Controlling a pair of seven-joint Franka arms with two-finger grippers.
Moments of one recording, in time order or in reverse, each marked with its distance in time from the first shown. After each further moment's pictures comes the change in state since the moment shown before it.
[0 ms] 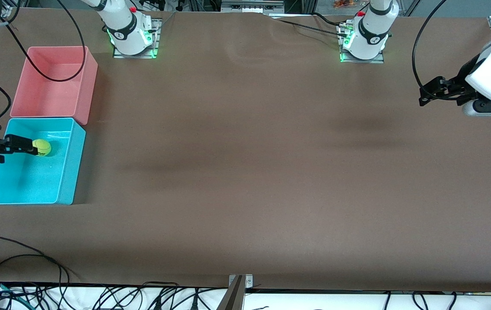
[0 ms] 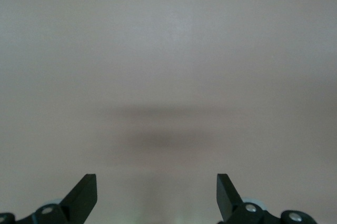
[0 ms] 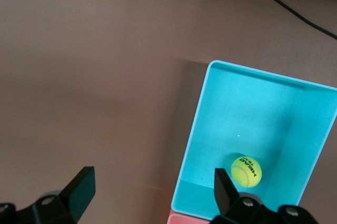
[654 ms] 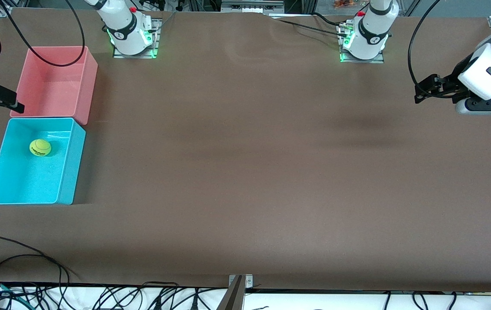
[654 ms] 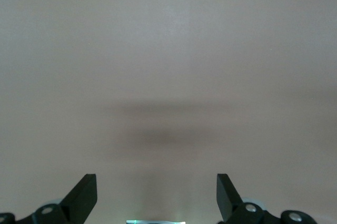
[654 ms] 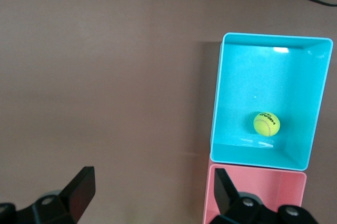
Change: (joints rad) left arm -0.002 0.000 -0.012 0.002 0.000 -0.022 -0.002; right arm -0.279 -0.279 0.448 -0.026 -0.161 -0.152 0.327
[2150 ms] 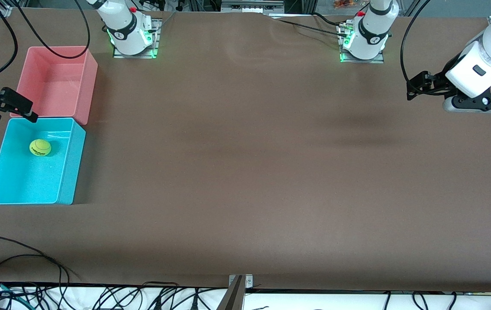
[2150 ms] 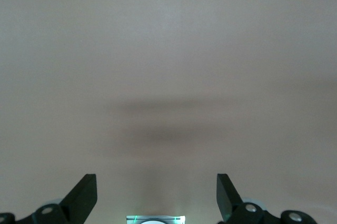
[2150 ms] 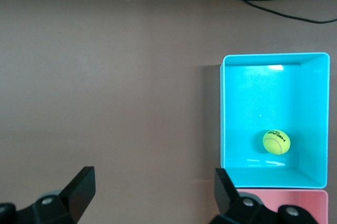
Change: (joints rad) left arm -0.001 0.000 -0.033 0.001 0.000 -0.019 0.000; right arm -0.156 -0.096 0.220 -0.186 -0.032 0.226 0.143
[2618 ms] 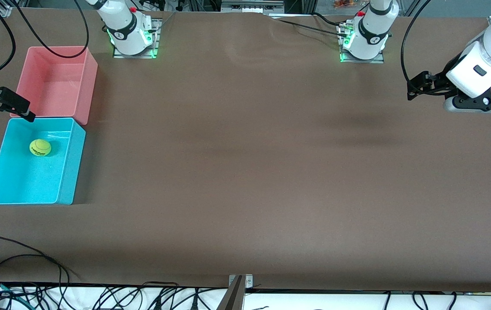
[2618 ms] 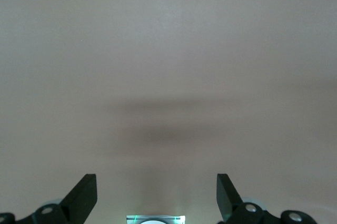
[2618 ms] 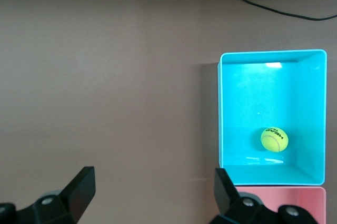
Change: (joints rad) left arm 0.001 0.000 0.001 0.000 0.000 -0.001 0.000; right arm 0.068 -0.002 -0.076 -0.001 0.001 -0.006 0.000
